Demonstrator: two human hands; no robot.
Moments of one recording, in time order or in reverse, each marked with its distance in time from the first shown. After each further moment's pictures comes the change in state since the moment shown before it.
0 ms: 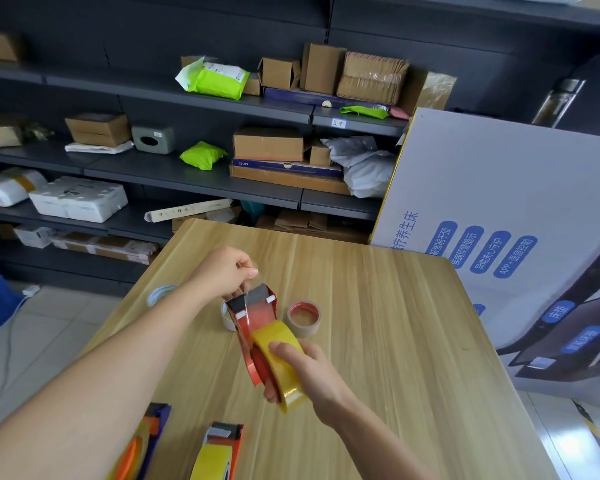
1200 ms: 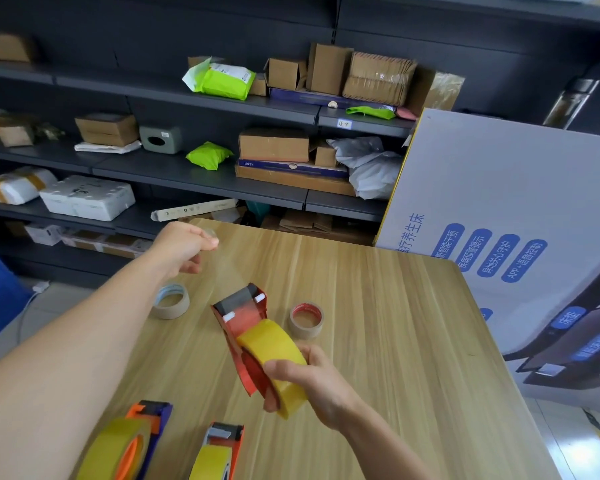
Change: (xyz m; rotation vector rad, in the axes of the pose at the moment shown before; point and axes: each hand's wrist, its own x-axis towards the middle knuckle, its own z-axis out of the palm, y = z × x) left_hand 0.020 -0.027 -0.053 -0.458 0.217 -0.265; right_hand -0.010 -0.013 -0.004 0.034 -0.209 -0.112
